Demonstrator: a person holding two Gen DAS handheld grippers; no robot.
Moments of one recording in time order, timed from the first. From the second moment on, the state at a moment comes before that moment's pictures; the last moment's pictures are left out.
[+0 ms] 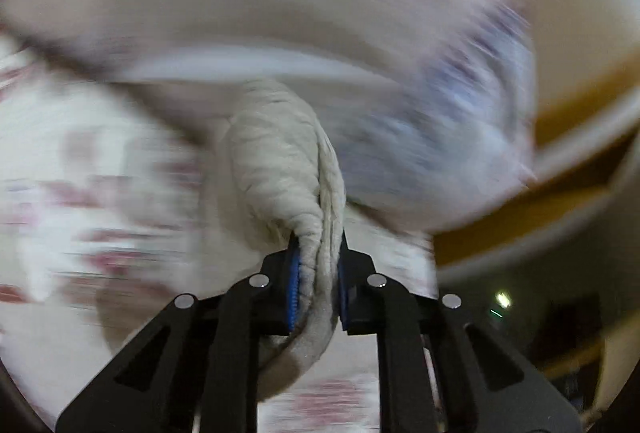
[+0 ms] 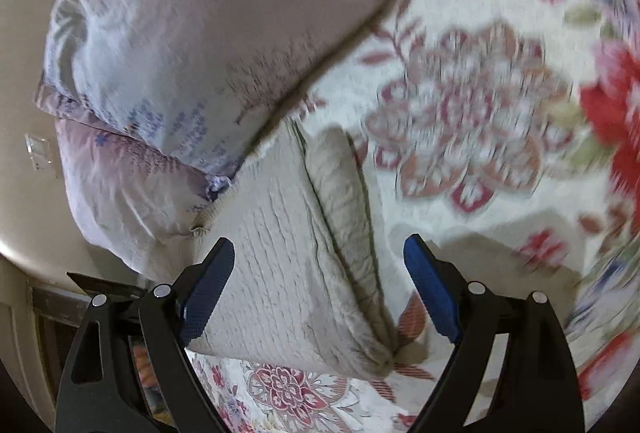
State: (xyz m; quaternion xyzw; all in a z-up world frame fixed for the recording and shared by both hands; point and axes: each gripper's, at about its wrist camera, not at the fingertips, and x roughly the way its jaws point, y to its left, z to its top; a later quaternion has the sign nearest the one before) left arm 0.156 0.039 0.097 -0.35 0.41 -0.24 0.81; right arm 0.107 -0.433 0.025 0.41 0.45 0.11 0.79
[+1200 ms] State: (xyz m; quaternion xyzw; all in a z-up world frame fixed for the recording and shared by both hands) left arm 0.100 -0.041 0.070 -0.02 0.44 -0.11 0.89; right arm 0.119 -0.335 0.025 0.27 0.50 0.17 0.80
